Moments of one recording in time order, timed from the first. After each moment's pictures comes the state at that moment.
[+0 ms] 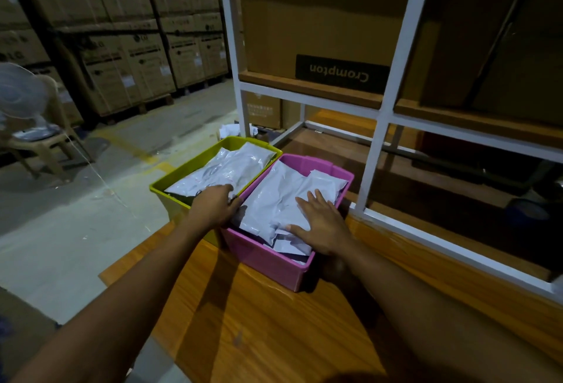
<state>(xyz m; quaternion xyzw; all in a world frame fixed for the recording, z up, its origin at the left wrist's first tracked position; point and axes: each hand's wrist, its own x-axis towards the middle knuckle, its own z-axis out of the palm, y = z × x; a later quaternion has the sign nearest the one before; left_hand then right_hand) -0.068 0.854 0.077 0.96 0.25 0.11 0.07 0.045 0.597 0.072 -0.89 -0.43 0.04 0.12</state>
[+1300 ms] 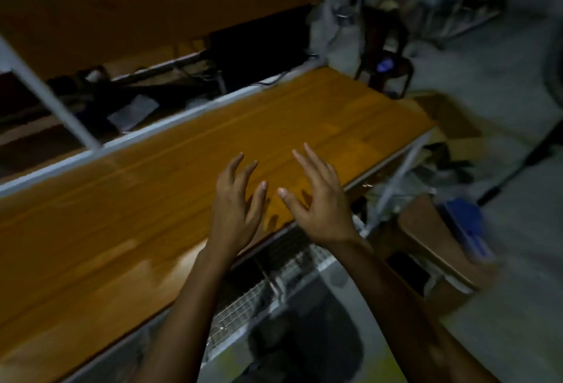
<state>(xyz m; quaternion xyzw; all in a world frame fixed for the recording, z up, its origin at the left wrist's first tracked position) -0.270 -0.016 0.068 0.84 -0.38 0.11 0.37 -0.370 -0.160 0.081 -0.89 0.11 -0.27 0.34</state>
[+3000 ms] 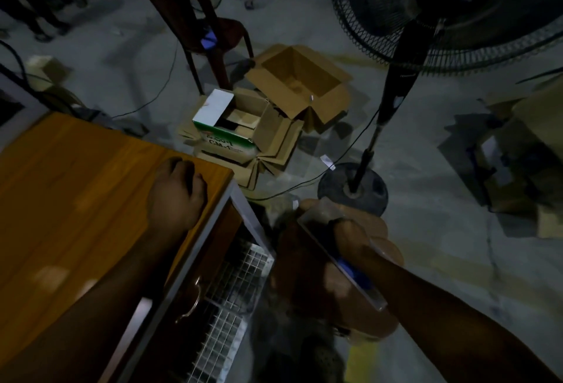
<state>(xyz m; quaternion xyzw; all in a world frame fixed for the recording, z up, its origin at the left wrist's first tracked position) -0.178 -0.596 -0.077 0.81 -0.54 0.05 0.22 -0.488 -0.713 -0.219 -0.78 0.54 0.03 0.32</state>
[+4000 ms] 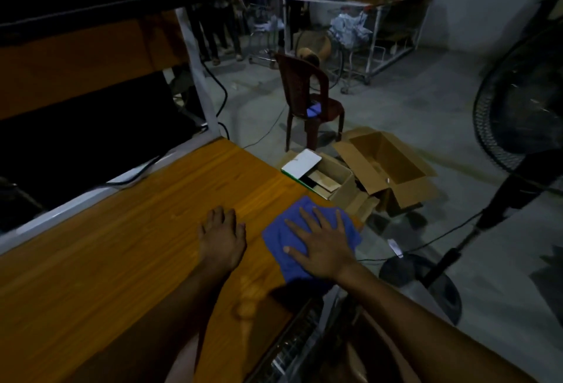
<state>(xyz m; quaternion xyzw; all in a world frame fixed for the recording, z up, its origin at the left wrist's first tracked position) -0.057 -0.452 -0.084 0.93 -0.33 -0.03 0.17 -0.237 -0.615 -0.081 -0.98 0.18 -0.03 0.08</state>
